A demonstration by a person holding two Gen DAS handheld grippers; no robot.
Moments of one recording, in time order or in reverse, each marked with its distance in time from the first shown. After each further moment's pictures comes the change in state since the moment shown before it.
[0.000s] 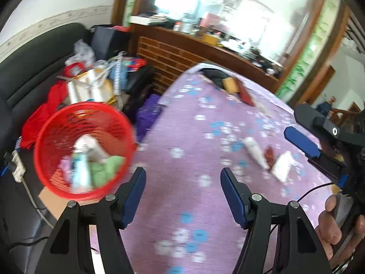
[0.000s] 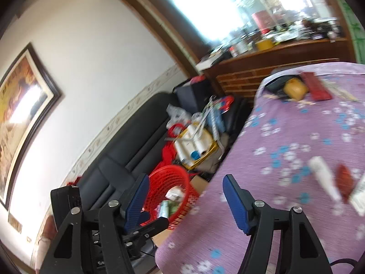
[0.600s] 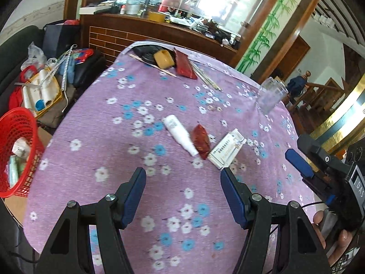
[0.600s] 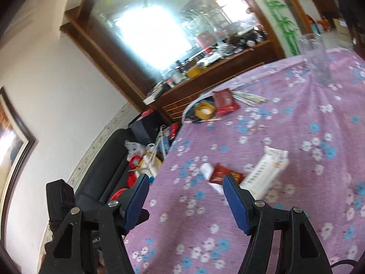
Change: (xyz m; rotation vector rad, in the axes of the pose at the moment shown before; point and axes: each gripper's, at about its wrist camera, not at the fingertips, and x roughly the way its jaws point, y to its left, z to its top) left arm 0.051 -0.145 -0.010 0.101 0.125 -0.141; right arm -0.153 -0.132 -0.006 0.204 -0.155 -0.207
